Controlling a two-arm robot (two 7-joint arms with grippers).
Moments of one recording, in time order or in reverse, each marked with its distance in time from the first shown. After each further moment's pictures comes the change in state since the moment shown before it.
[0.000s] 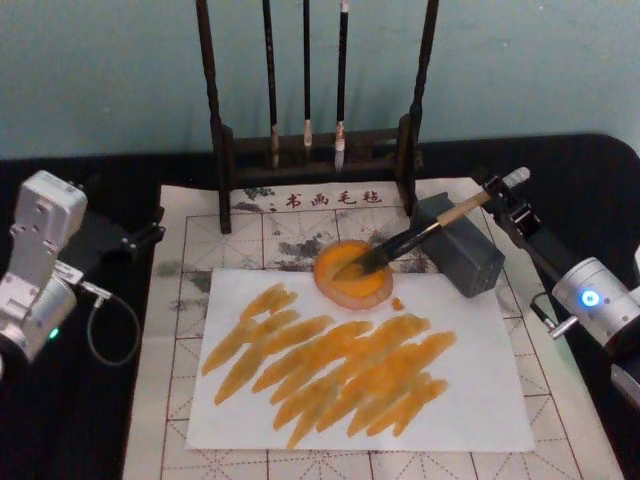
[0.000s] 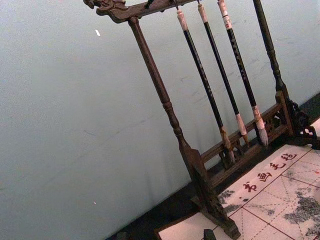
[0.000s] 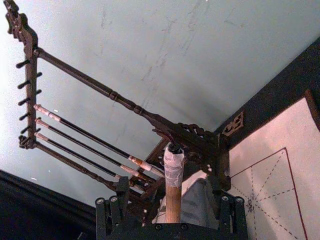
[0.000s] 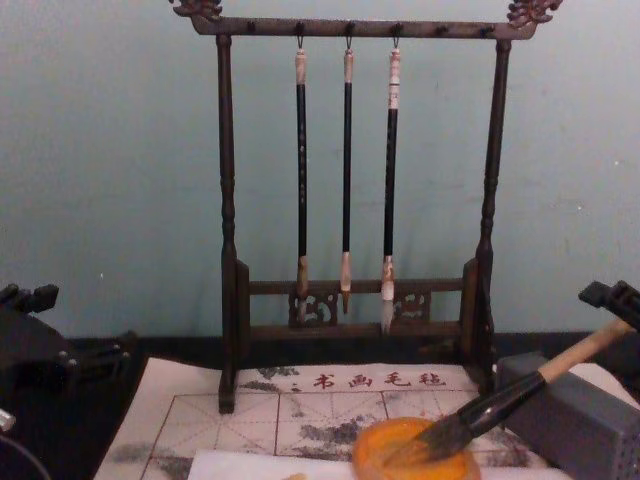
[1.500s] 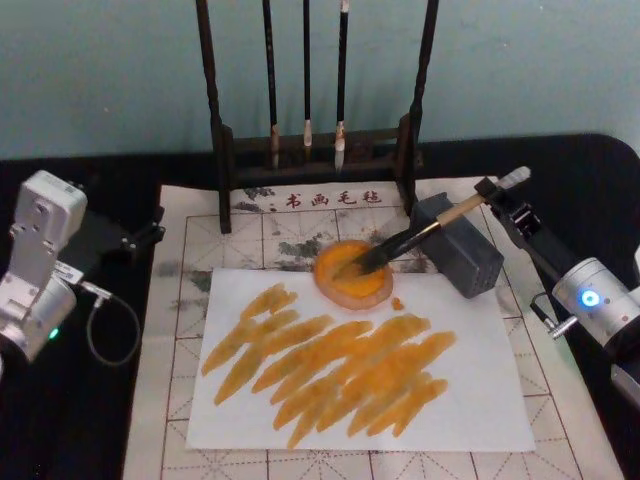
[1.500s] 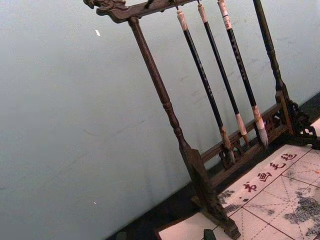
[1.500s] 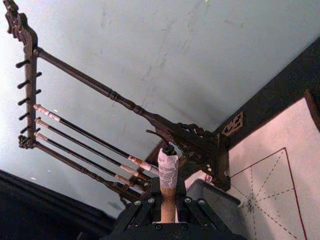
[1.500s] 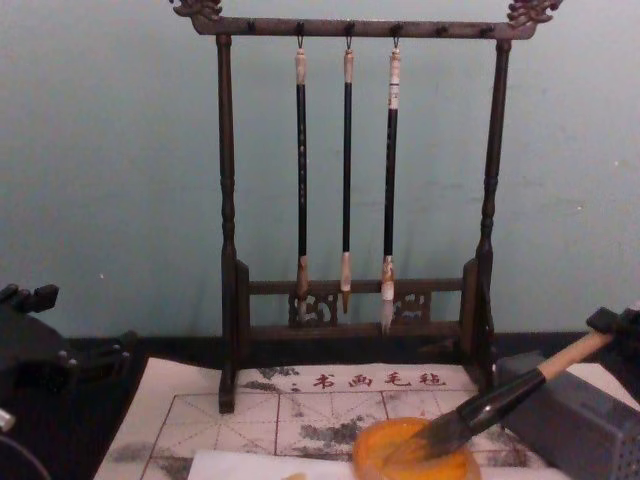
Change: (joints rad) left arm 0.000 0.000 0.000 0.000 0.000 0.000 0.000; right arm -0.001 0.000 0.001 -0.001 -0.002 0.000 -0.001
